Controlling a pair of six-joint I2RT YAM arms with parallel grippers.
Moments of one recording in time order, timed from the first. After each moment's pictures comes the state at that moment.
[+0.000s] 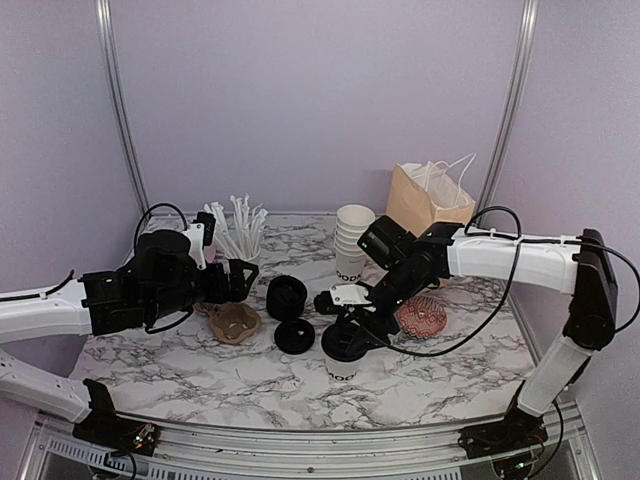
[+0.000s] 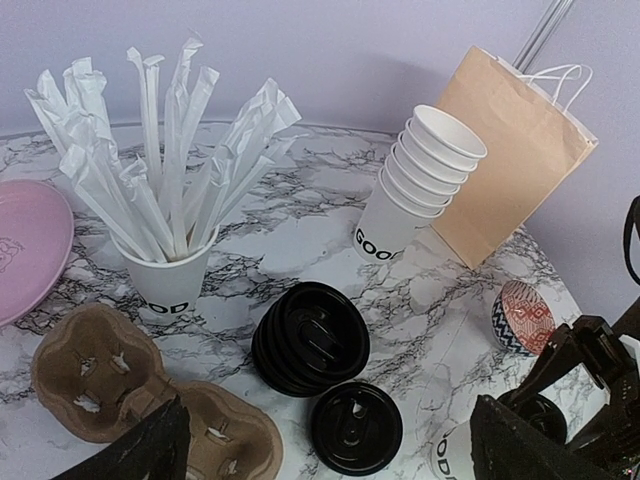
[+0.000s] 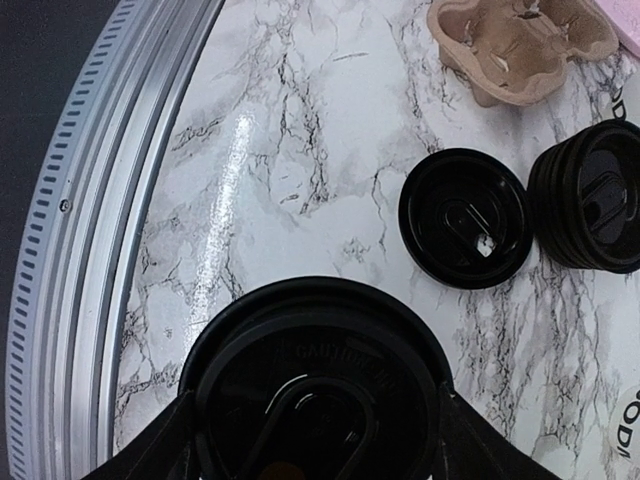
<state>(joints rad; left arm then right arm) -0.92 1.11 0.77 -0.10 -0.34 -0.54 0.84 1.67 1.28 -0.79 -0.53 -0.81</state>
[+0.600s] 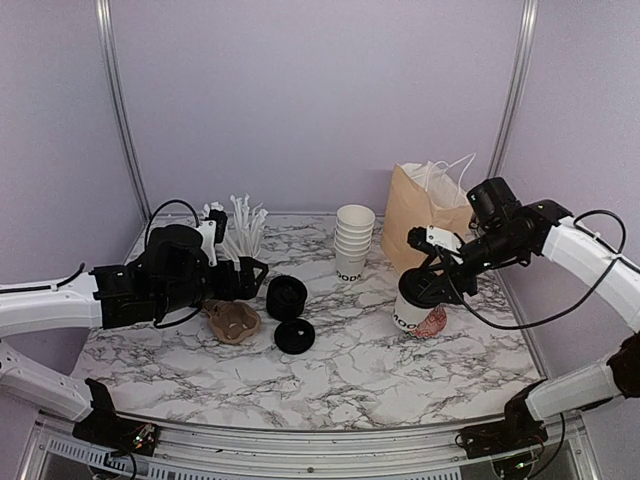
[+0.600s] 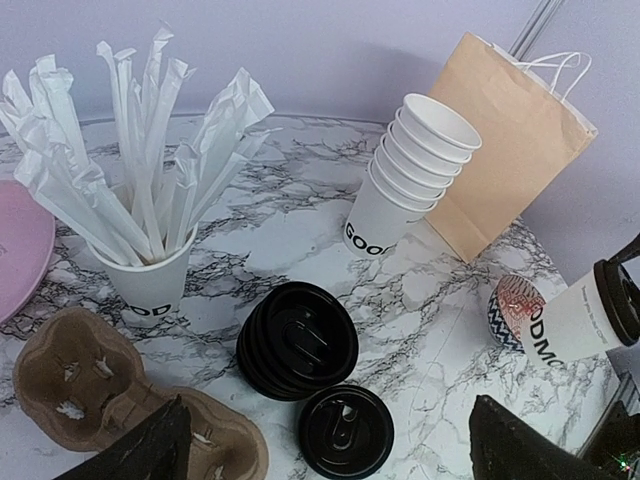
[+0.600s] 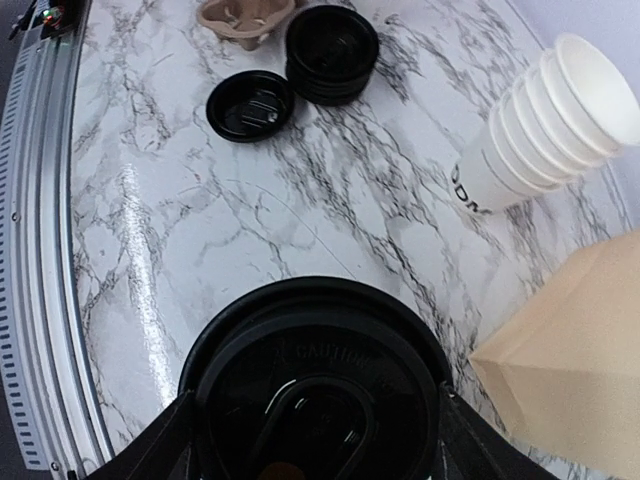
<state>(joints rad) -0.92 1.18 0.81 -0.09 -0.31 -0.54 0.47 1.28 1.21 -0.95 -0.51 -0.80</state>
